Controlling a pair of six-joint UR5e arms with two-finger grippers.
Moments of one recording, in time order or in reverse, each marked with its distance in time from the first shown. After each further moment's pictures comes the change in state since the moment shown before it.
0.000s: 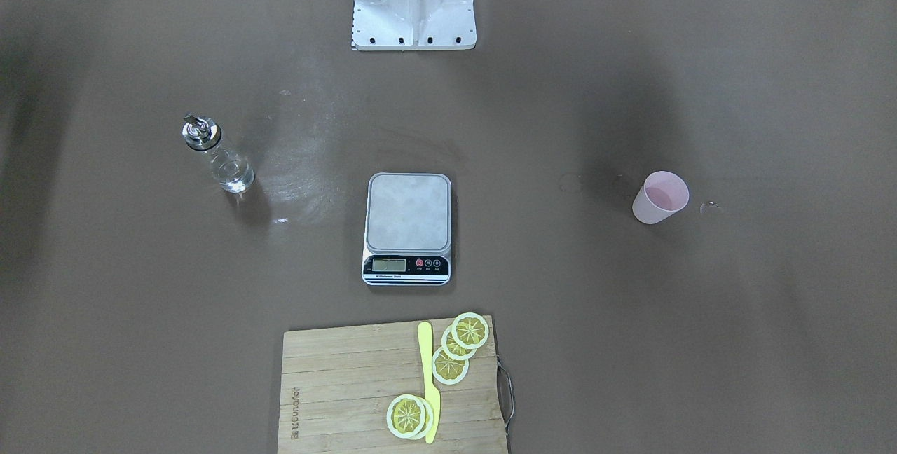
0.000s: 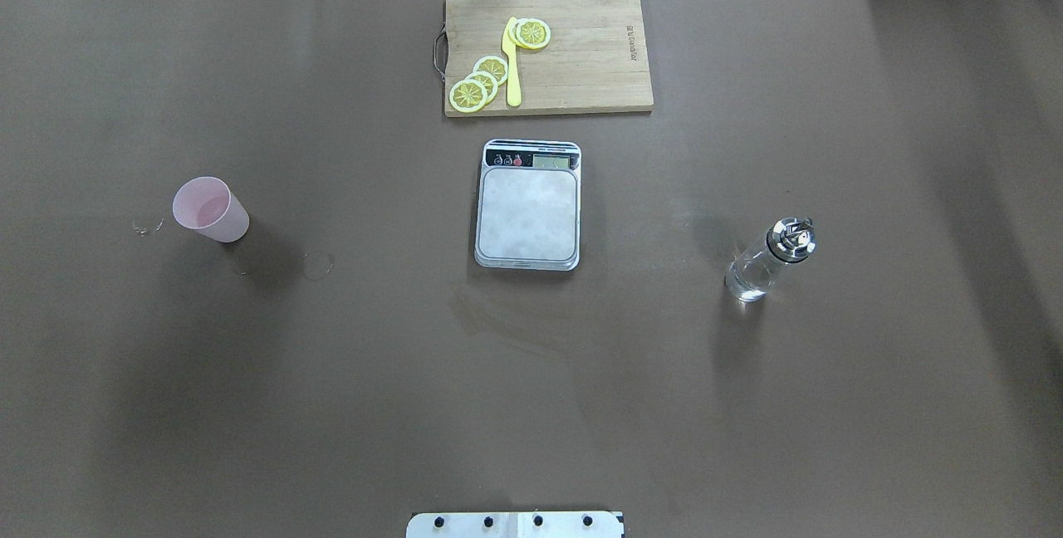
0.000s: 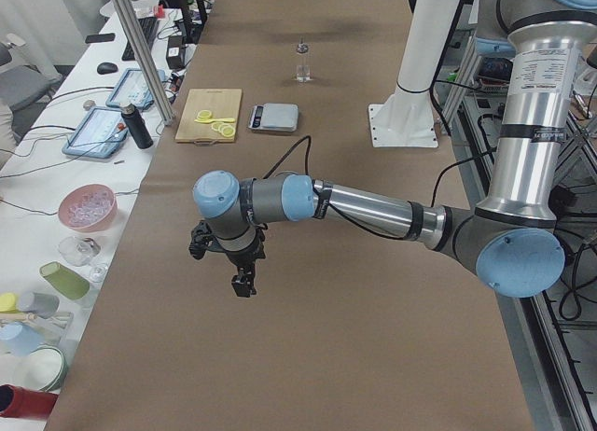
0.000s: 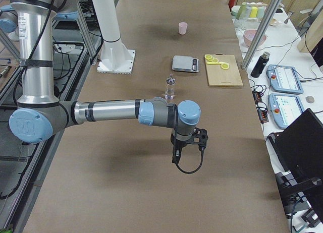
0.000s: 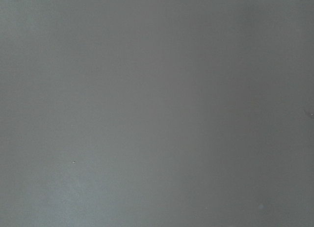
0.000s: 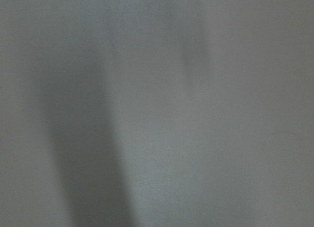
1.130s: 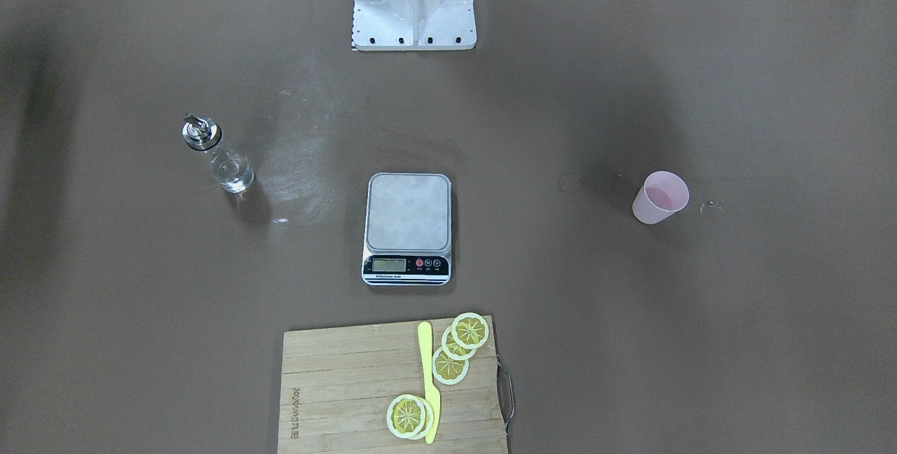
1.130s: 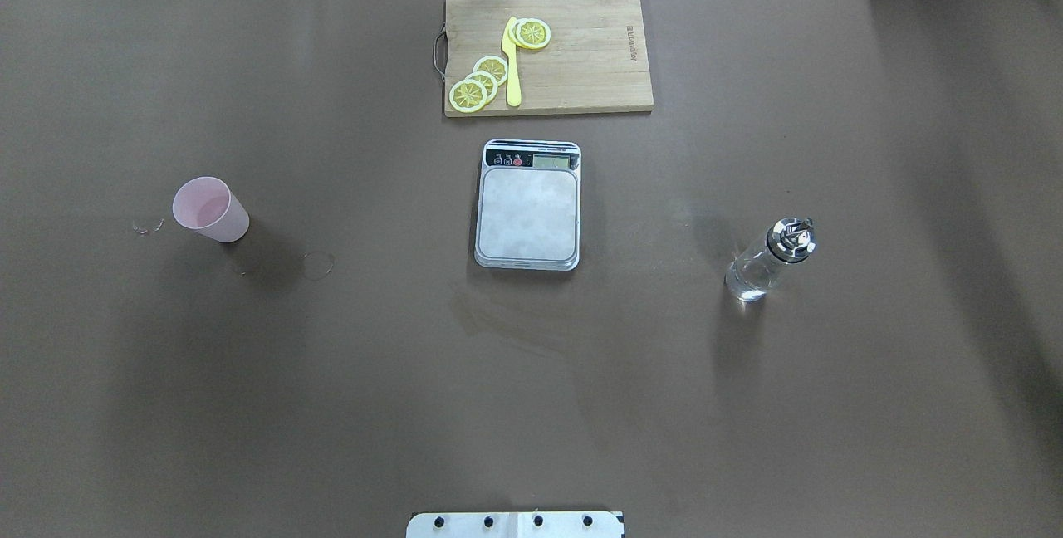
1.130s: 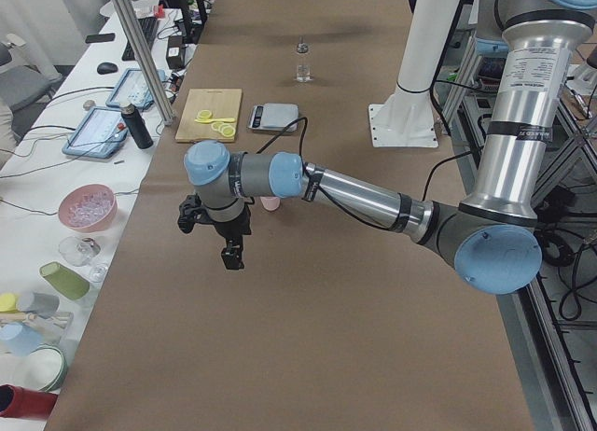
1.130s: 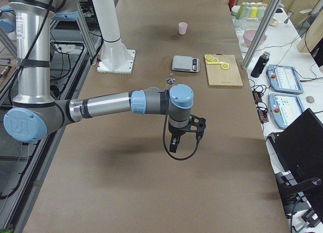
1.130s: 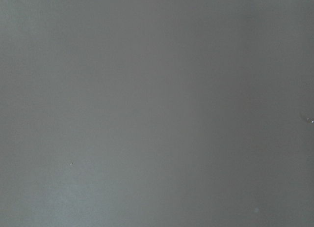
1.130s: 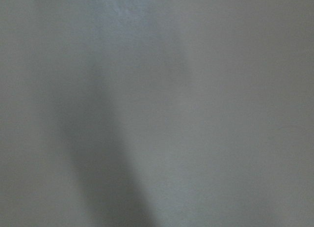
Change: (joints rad) left arm 0.070 -0.082 -0.047 -0.008 -0.022 -0.231; right arm -0.003 -0.040 0.196 -0.005 0.008 0.248
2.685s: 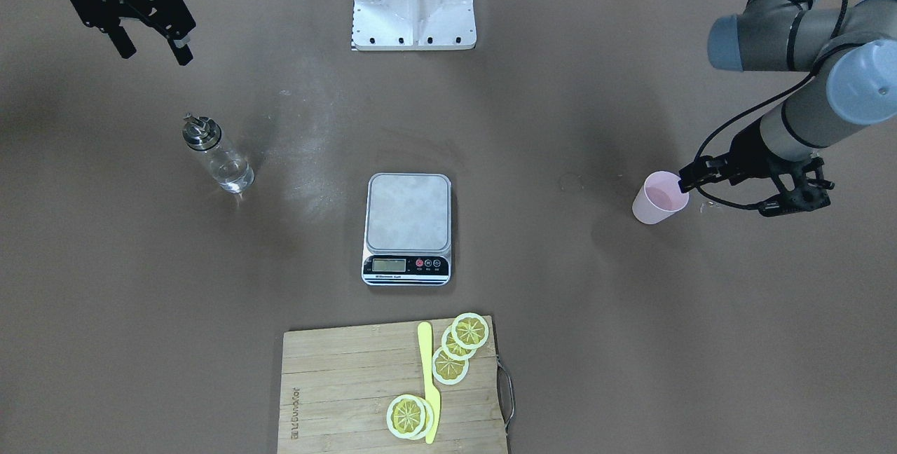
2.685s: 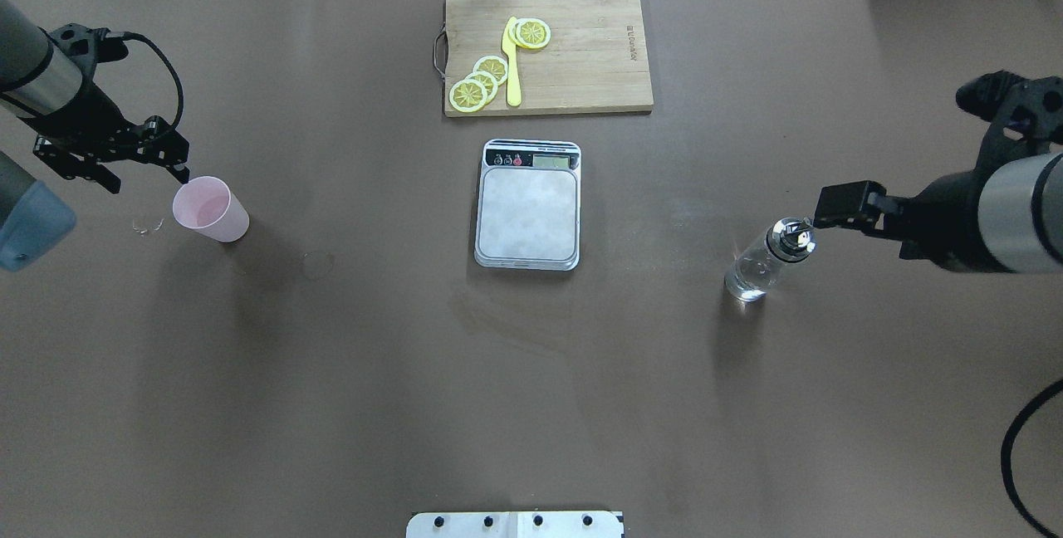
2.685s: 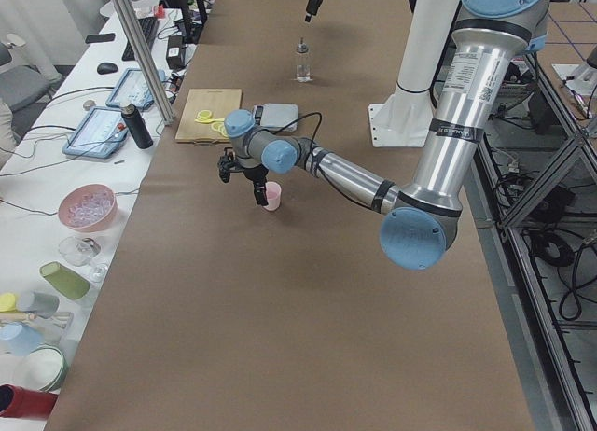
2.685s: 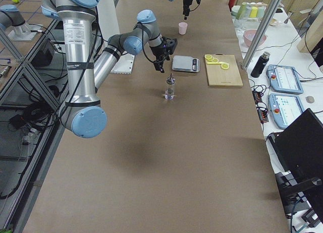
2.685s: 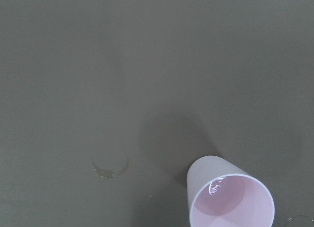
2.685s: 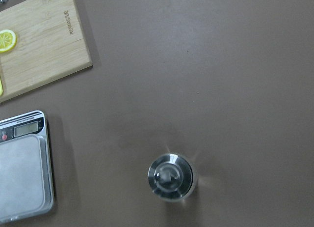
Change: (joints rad) left arm 0.481 -0.098 0.052 -0.403 0.026 -0.827; right arm -0.952 0.114 0.572 0.086 -0.618 1.146
